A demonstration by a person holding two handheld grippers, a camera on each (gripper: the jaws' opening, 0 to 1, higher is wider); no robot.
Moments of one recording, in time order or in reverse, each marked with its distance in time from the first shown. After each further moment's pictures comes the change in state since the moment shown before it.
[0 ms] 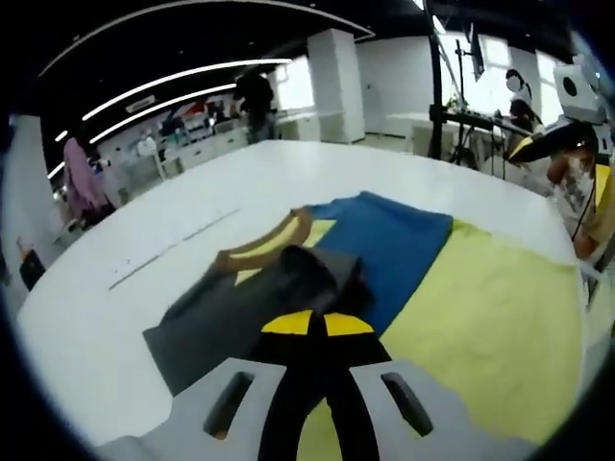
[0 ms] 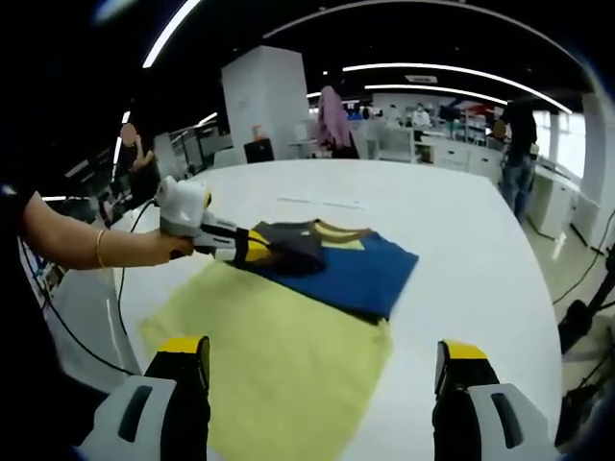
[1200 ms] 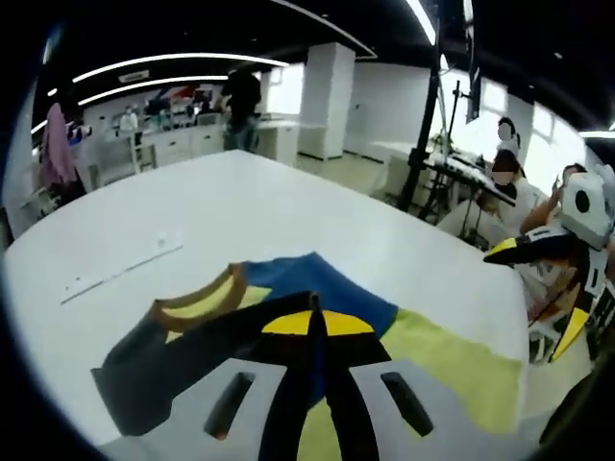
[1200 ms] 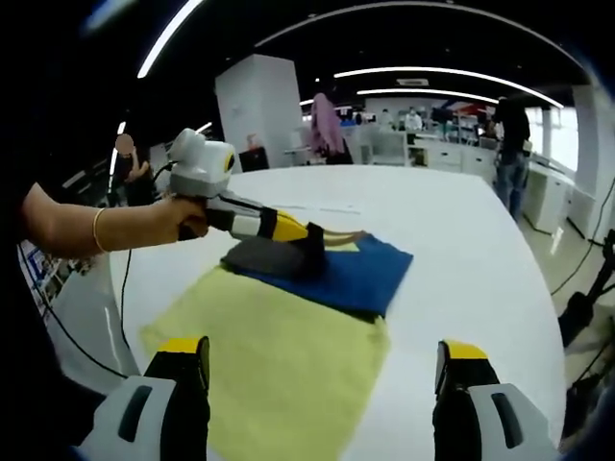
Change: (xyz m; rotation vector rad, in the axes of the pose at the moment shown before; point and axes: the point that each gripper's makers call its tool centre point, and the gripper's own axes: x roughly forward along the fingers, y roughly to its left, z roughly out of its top) left arm 0.032 -0.057 0.082 -0.148 -0.025 -0.158; right arm -0.002 -0.002 -0.003 0.037 -0.038 -0.013
